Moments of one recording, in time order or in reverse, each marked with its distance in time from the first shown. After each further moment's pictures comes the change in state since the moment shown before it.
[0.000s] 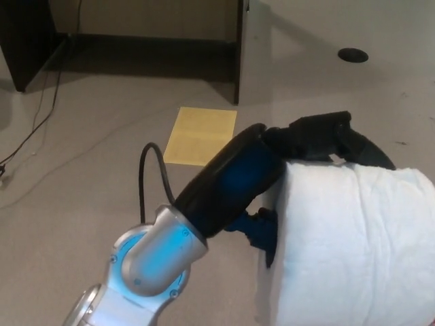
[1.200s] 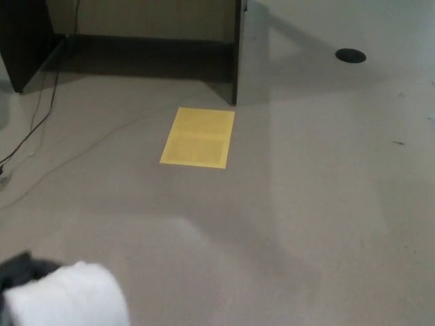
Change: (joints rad) left_arm 0.543 0.221 0.610 0.738 -0.079 -0.404 0.047; right_arm -0.034 0.003 0.009 0.007 -0.007 0.000 0.001
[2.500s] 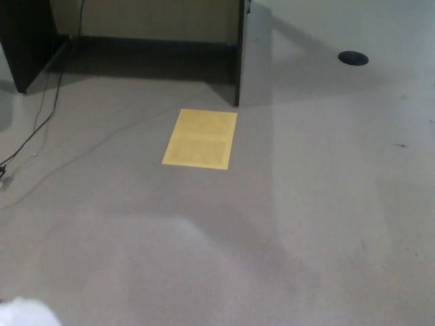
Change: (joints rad) left_arm -0.083 0.163 -0.015 0.404 -0.011 -0.345 0.087; right_arm -0.019 0.005 0.018 0.022 -0.013 0.009 0.007
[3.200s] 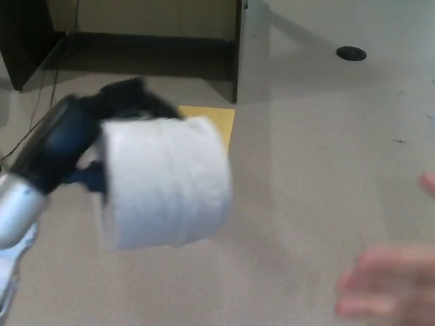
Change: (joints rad) left_arm -0.527 -0.076 -0.277 -0.679 0.030 0.301 -0.121; right_arm -0.002 0.000 0.009 -0.001 -0.009 0.001 0.004
